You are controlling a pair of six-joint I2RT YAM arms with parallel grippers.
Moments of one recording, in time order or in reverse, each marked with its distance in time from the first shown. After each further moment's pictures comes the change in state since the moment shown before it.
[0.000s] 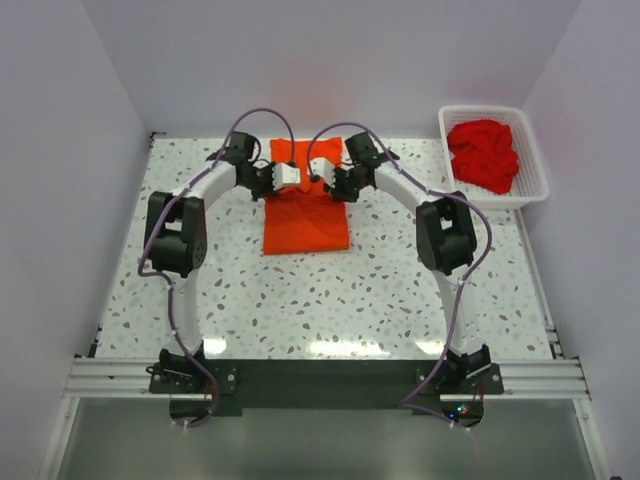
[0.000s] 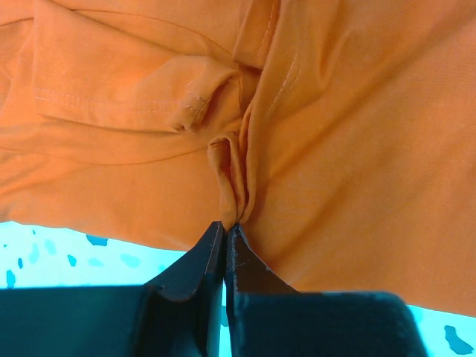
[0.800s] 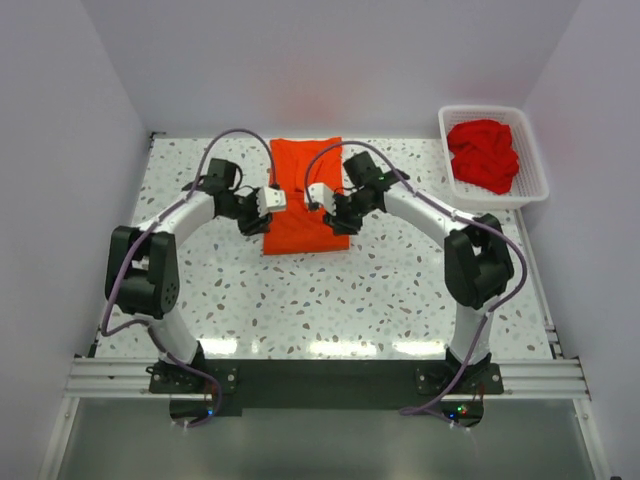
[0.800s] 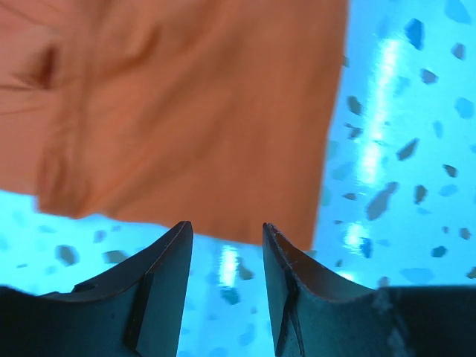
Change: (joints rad) left arm 0.032 -0.401 -0.438 0.034 0.095 -0.132; right arm 0.088 -0.385 -0.359 -0.077 -0.035 0.063
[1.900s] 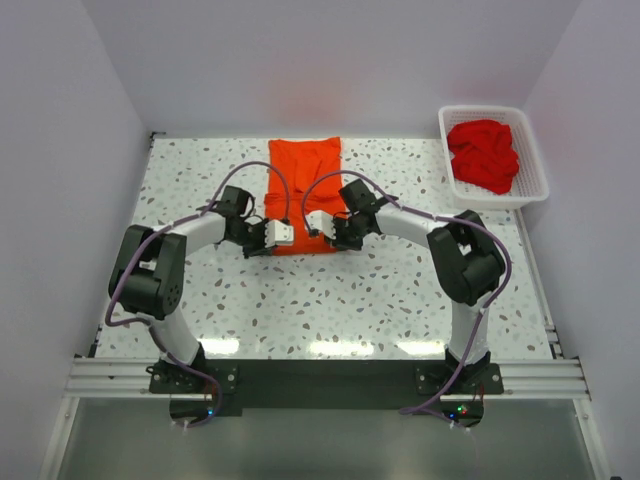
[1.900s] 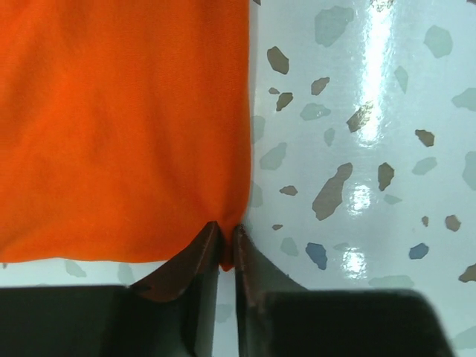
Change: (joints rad) left arm -0.079 0.005 -0.255 0.108 -0.075 0.108; right arm 0.055 0.043 -0.269 0.239 0.110 -0.039
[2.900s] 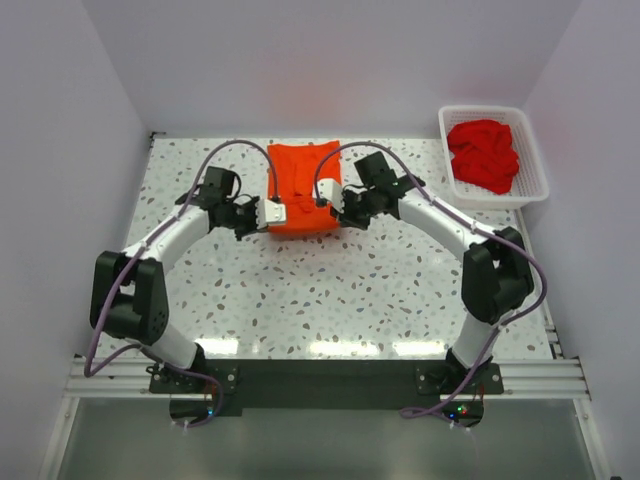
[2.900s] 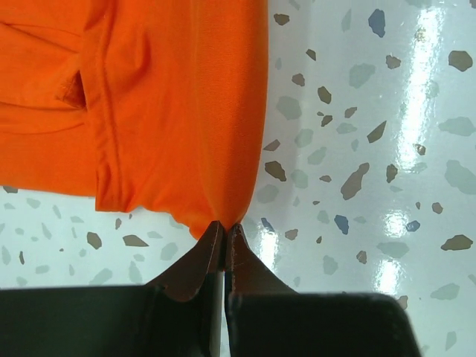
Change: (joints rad) left arm 0.035 -0.179 0.097 -0.114 0.017 -0.037; right arm -0.040 -0.189 0.109 -0.141 -0.064 0.100
